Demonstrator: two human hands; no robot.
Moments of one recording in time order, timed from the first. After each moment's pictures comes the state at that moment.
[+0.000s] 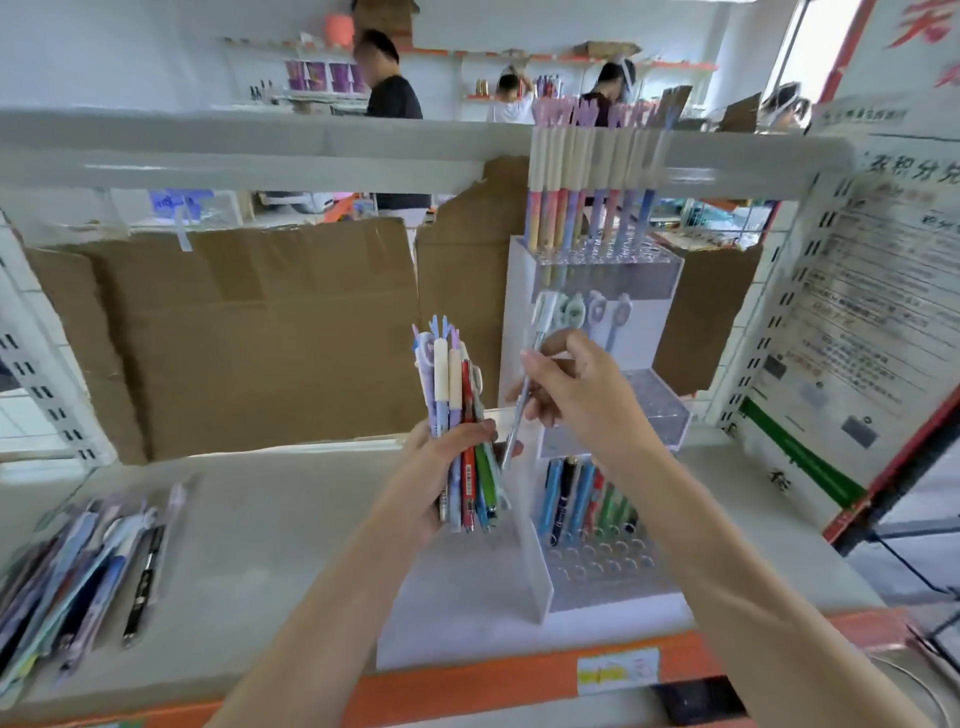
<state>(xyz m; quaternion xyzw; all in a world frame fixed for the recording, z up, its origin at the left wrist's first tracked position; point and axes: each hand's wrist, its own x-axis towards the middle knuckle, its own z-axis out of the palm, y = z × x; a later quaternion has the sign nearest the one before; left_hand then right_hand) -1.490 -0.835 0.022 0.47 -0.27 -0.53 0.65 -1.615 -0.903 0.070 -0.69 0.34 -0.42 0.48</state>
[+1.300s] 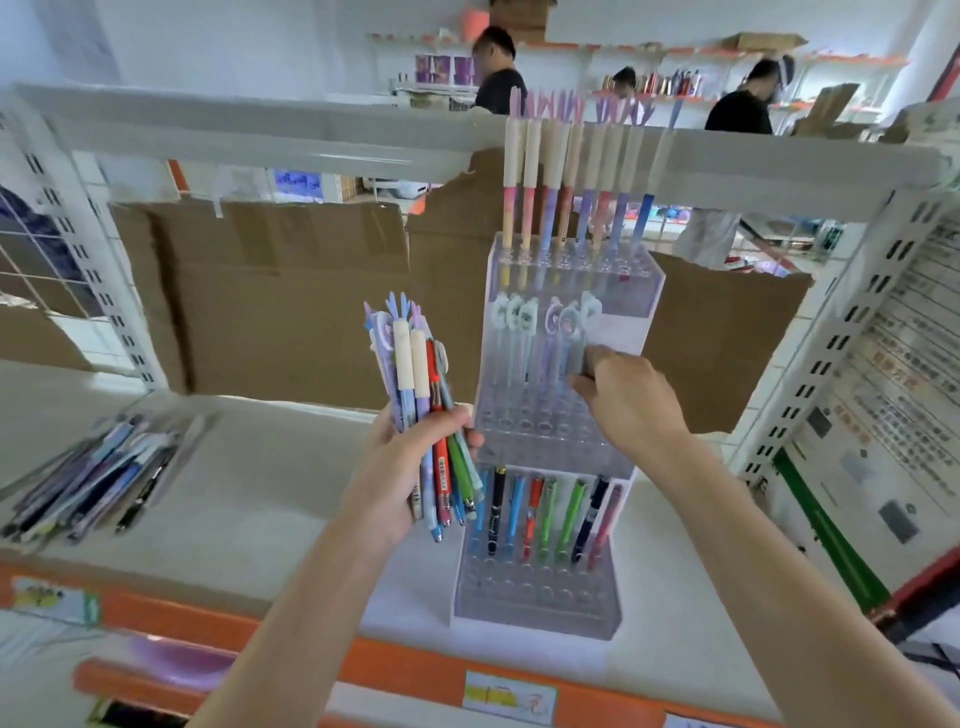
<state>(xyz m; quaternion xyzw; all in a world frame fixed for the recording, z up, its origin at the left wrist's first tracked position) -1.562 -0.848 0.031 0.48 -0.25 -0.38 0.75 -1.686 -1.013 0.060 -0.89 0.41 -0.16 0.06</state>
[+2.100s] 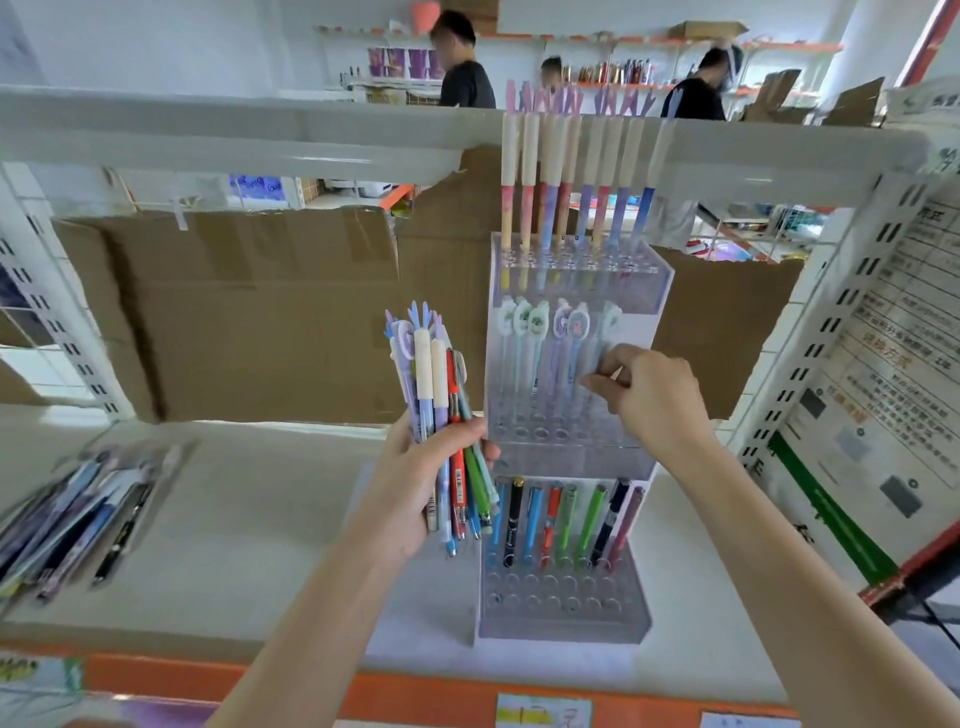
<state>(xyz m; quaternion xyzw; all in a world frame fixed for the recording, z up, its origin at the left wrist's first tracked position) -1.544 -0.855 0.030 0.48 -0.26 -0.44 0.71 -1.689 -1.016 0.055 -0.84 0.44 -0.26 0.16</state>
